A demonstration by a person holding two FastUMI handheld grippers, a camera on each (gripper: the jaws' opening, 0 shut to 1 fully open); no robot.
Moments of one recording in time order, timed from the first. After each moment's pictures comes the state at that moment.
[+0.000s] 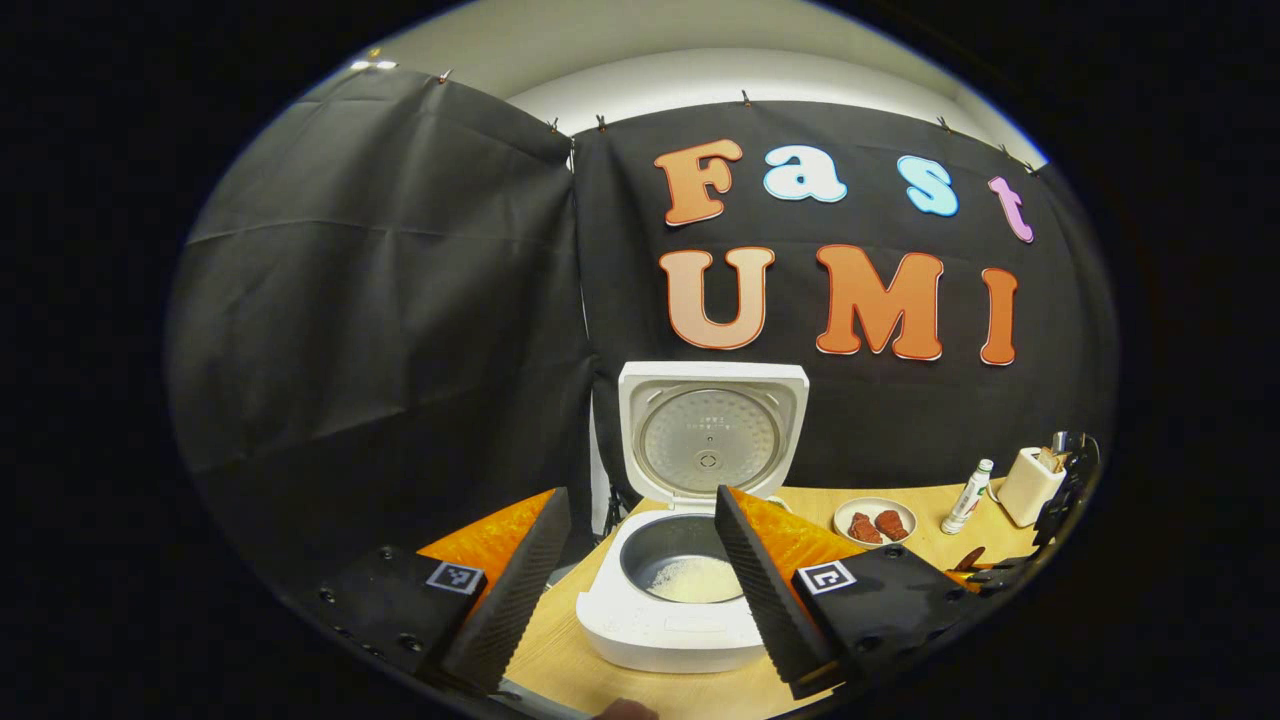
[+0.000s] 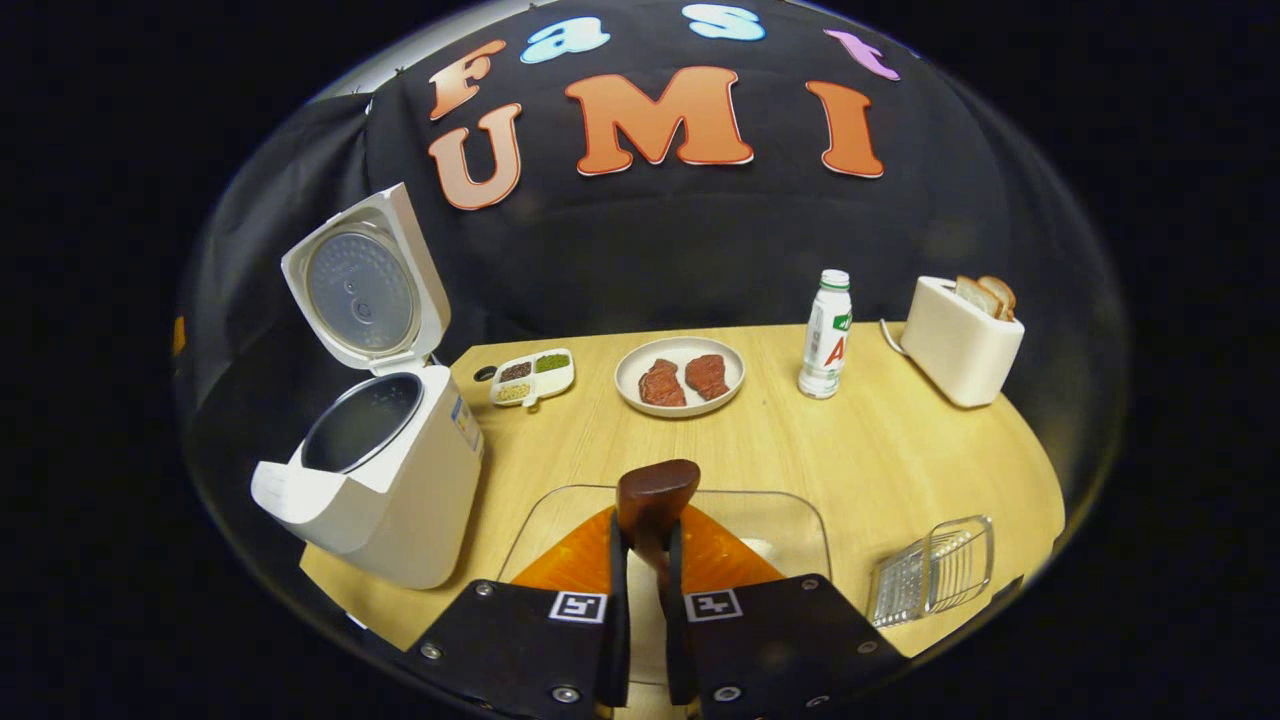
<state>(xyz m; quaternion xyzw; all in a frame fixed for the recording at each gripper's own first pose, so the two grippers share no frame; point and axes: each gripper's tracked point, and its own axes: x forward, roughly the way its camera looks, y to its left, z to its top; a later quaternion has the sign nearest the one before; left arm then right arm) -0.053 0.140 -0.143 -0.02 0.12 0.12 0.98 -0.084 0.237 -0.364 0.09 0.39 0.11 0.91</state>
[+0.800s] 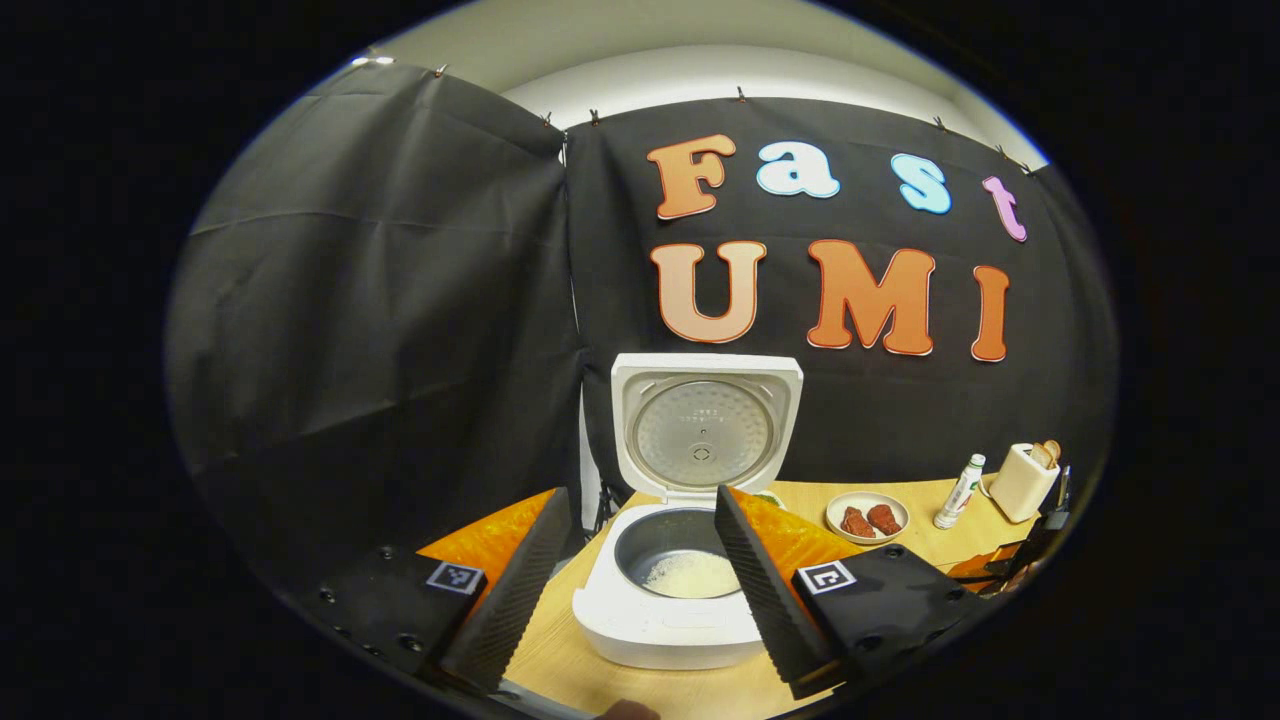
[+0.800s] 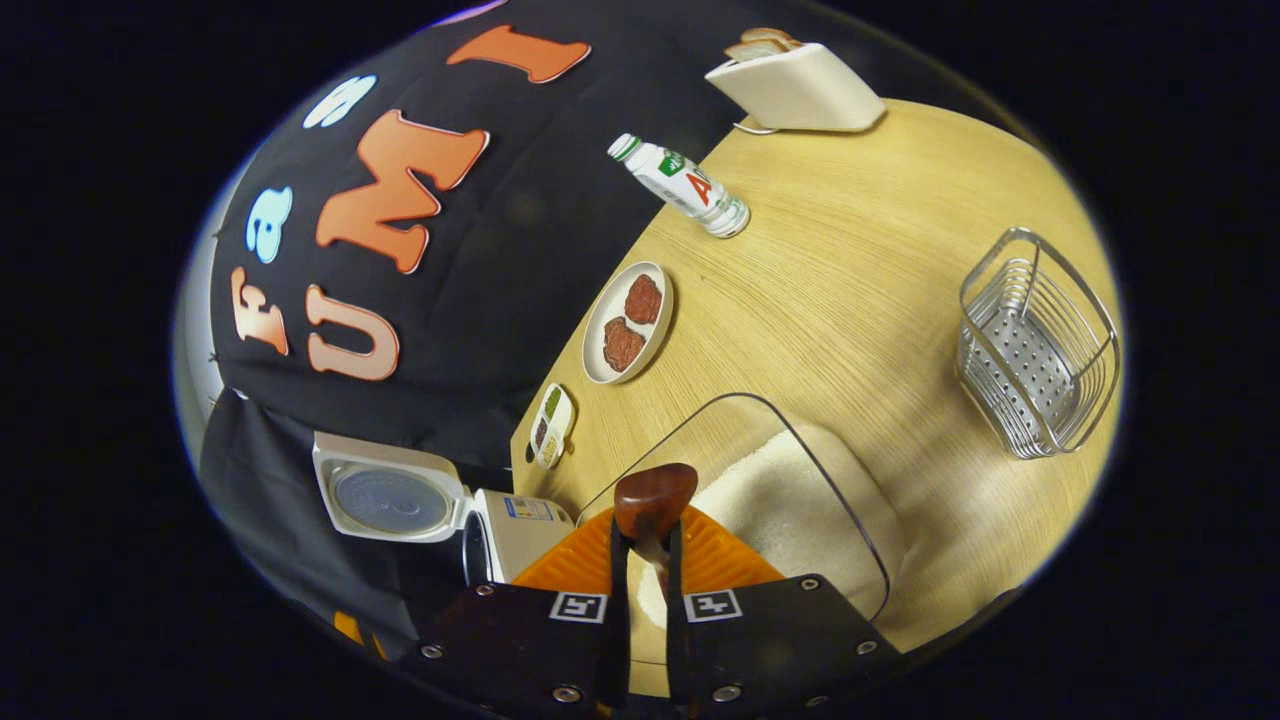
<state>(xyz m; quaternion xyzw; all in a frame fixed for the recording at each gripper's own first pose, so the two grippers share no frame) -0.051 0.132 -0.149 -0.03 0.13 0.10 0.99 -0.092 0.198 -0.391 0.49 0.47 0.00 0.74</state>
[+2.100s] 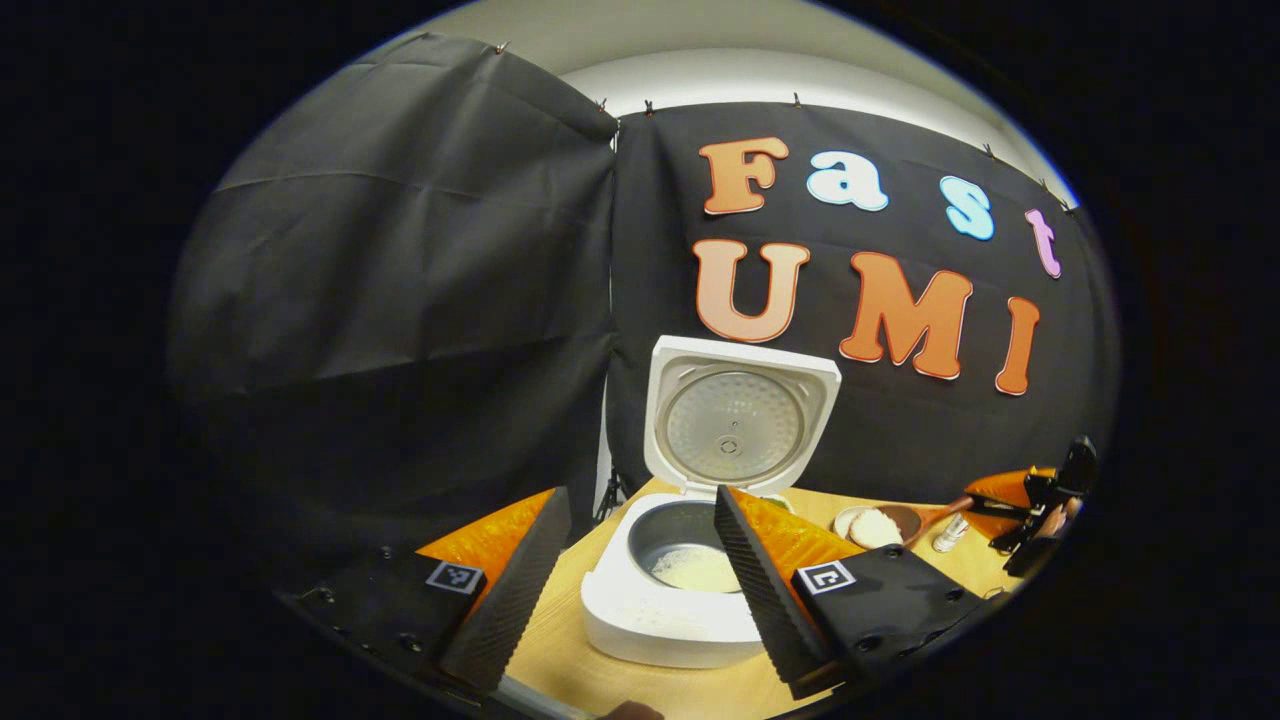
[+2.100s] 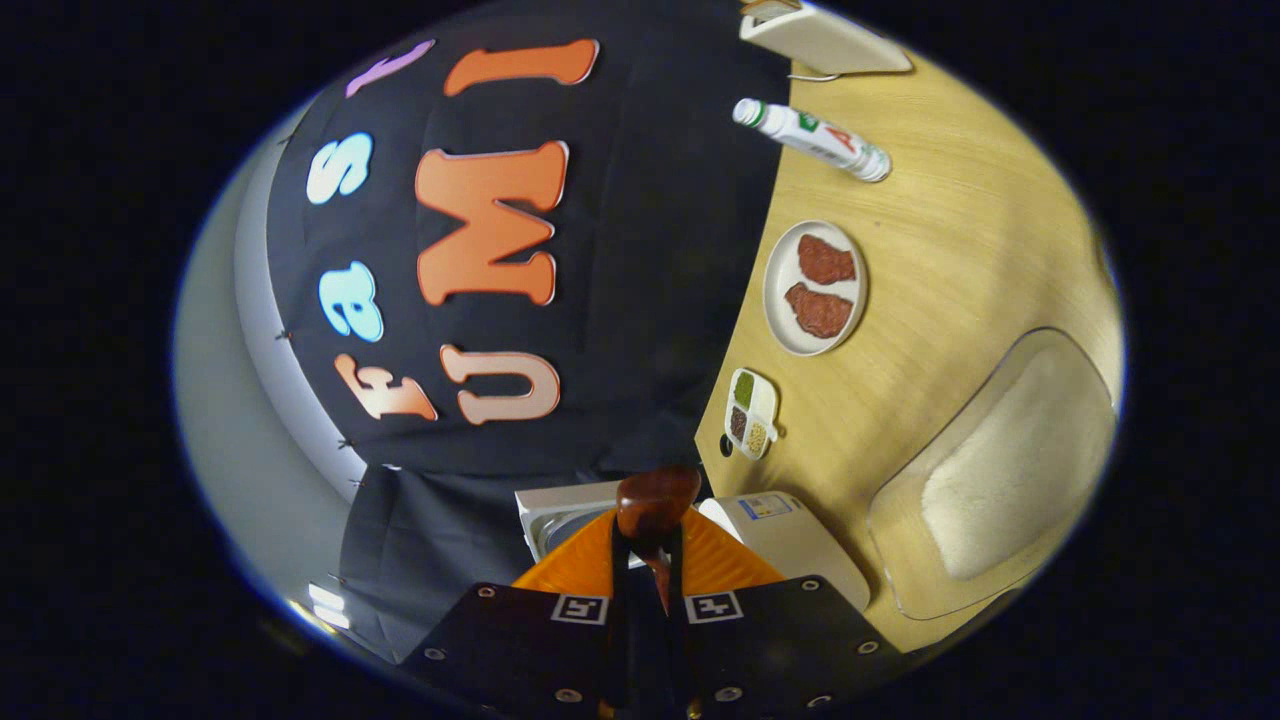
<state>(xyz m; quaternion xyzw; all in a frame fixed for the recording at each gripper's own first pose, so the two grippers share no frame) -0.068 0.167 -0.182 -0.08 0.14 0.15 0.98 0.007 0.324 -0.250 0.63 0.39 0.13 0.65</state>
